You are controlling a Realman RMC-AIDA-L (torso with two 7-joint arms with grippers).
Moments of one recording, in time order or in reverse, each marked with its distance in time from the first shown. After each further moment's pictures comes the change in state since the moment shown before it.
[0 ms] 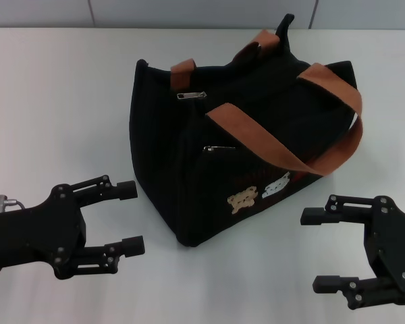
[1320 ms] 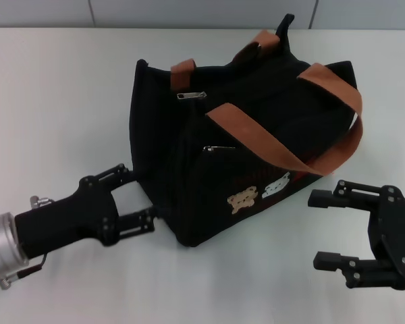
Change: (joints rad) left arm 0.015 -0.066 -0.034 -0.105 -0.059 -0.256 0.008; right arm -0.029 0.010 0.069 0.003 0.008 0.032 0.013
